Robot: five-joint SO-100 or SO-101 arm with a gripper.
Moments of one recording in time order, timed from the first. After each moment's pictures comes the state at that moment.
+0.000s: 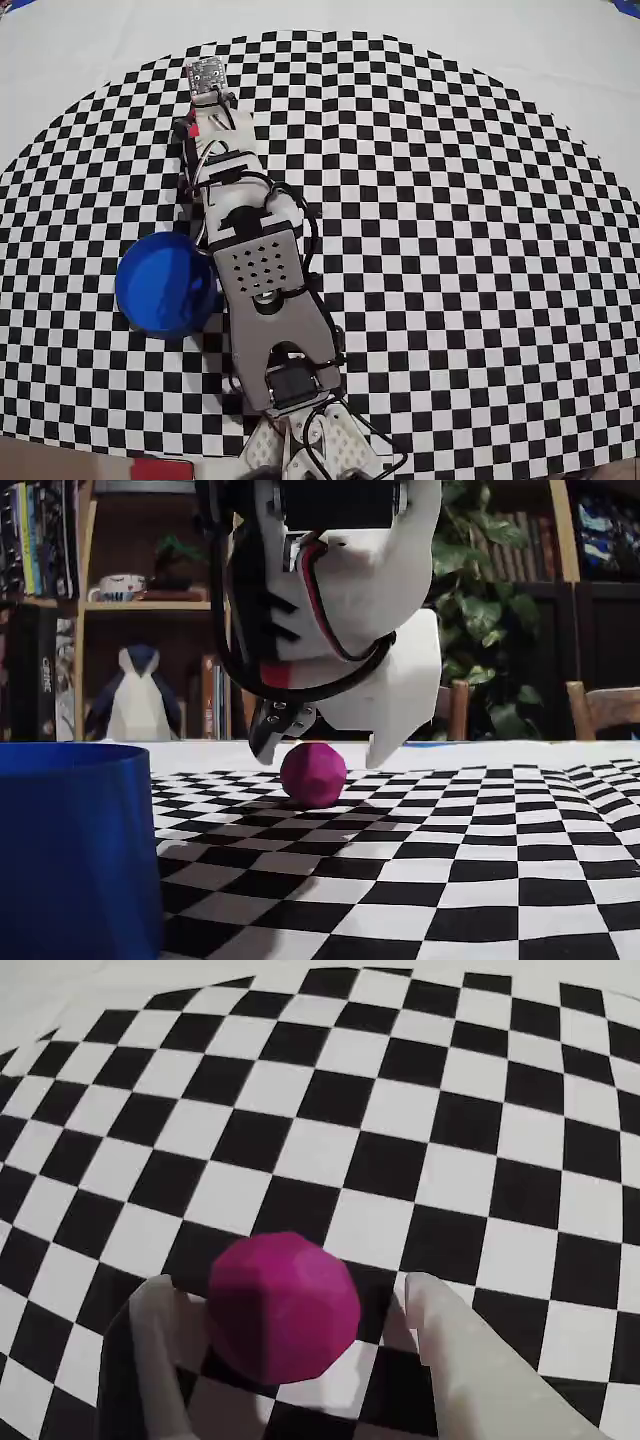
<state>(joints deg) -15.8 55.6 93.1 -6.0 -89.1</state>
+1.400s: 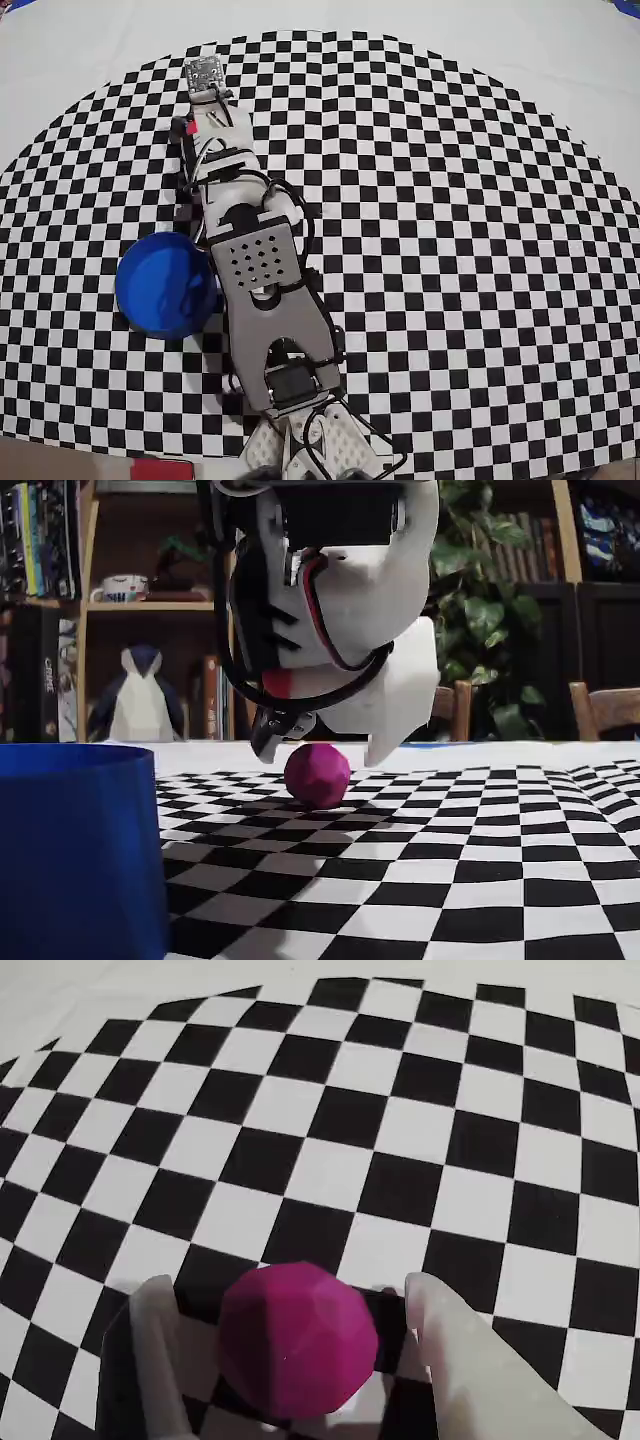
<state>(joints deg) -16.4 51.9 88.2 -5.9 -89.1</state>
